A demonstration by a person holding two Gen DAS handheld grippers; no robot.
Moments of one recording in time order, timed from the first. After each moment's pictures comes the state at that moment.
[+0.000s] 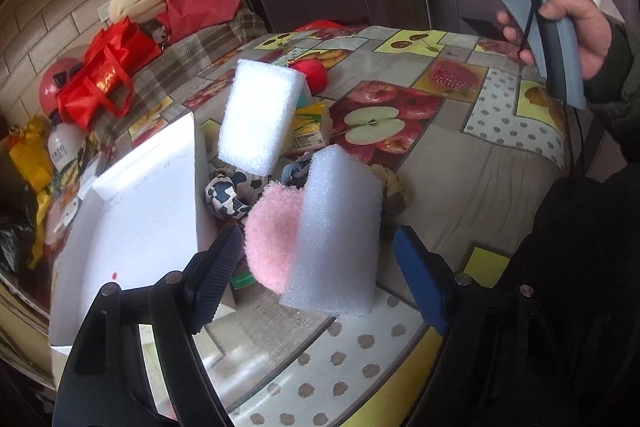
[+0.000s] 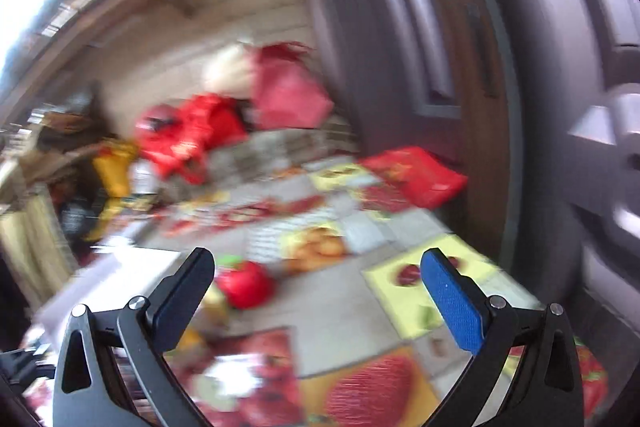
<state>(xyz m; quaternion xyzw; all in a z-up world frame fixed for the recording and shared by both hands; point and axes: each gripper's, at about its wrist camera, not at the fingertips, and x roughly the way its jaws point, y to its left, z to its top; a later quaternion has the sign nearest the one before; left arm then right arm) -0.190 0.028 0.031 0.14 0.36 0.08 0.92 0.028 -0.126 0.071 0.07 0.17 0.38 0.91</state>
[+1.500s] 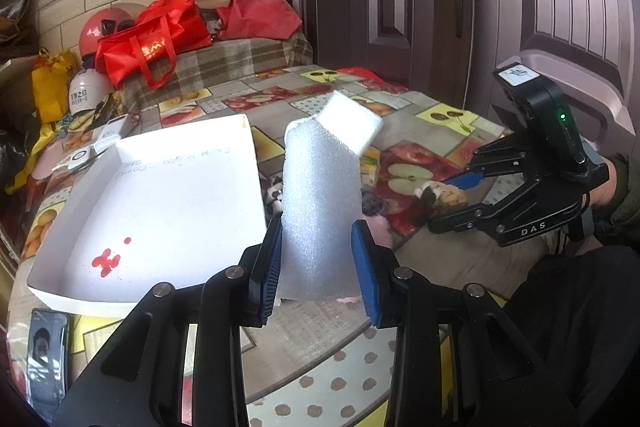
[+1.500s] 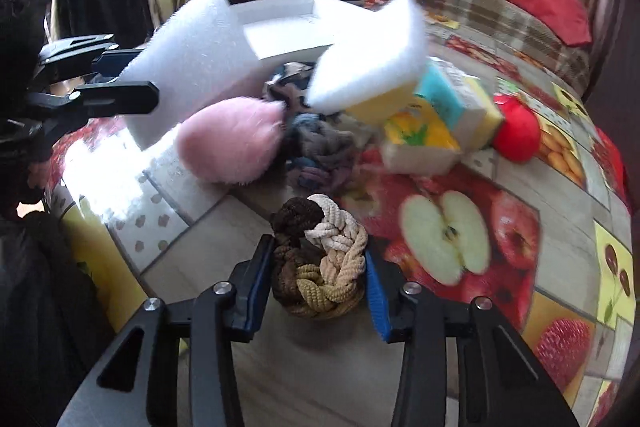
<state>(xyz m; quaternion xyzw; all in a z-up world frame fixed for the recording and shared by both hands) -0.230 0.082 0.055 -0.02 0.27 0.11 0.96 -0.065 -0.034 -0.015 -0.28 0.28 0.59 0.70</state>
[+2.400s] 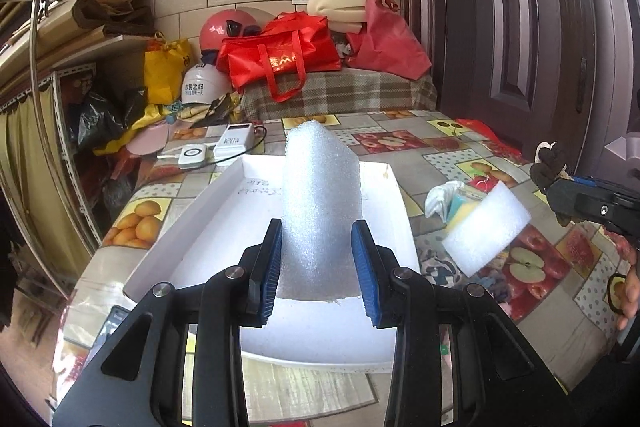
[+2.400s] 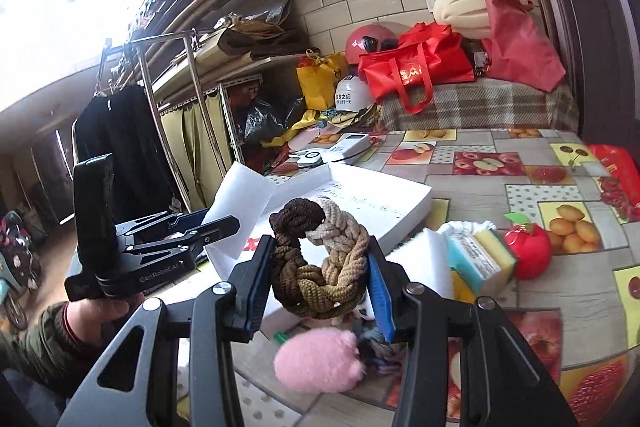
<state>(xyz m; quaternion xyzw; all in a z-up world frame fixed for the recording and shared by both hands) -0.241 0.155 0.088 -0.07 0.21 0.31 0.92 -0.090 0.004 0.072 -0.04 0.20 0.65 0.73</state>
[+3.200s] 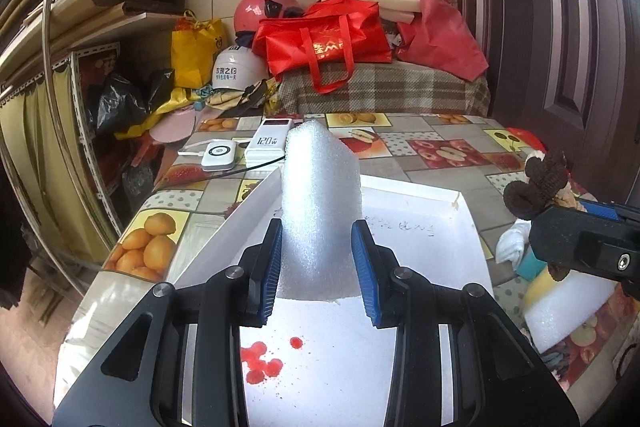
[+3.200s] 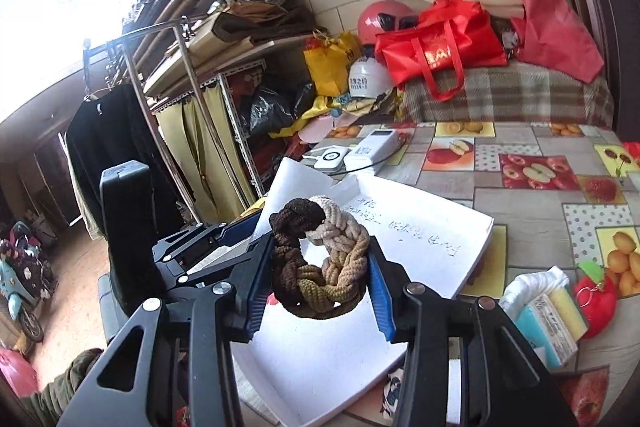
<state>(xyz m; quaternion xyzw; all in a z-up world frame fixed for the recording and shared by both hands) -0.193 0.242 0.081 -0.10 0.23 0.38 0.89 -0.084 0.120 0.086 -0.05 0.26 0.65 0.71</state>
